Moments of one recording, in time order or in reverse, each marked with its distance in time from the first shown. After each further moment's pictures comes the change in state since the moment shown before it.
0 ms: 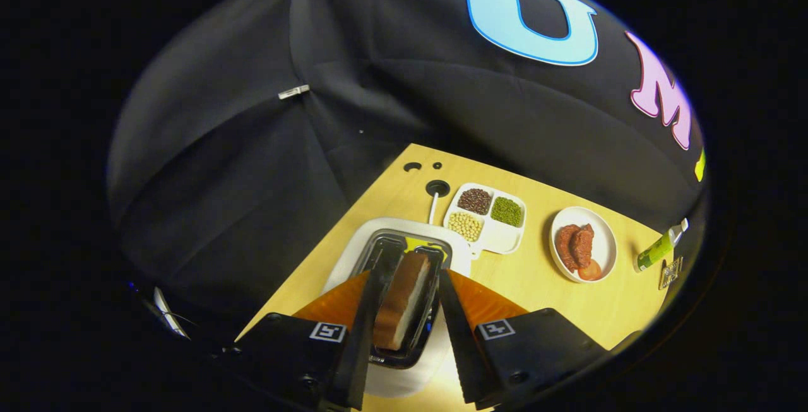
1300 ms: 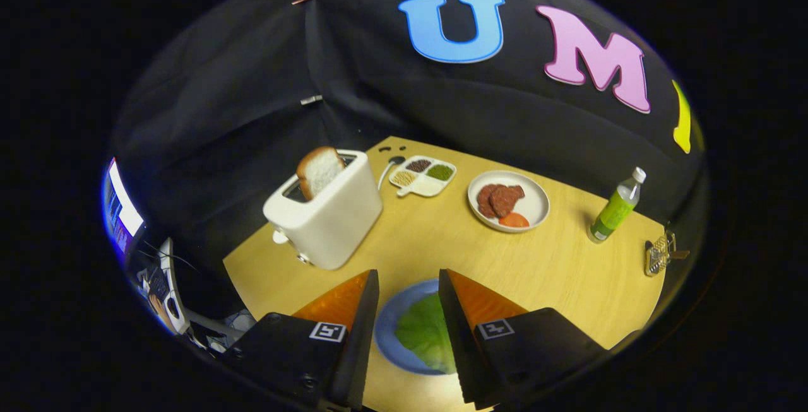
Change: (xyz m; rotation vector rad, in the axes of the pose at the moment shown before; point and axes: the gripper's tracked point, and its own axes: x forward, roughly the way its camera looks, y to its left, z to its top) arm -0.184 -0.152 -0.098 -0.034 -0.165 0.187
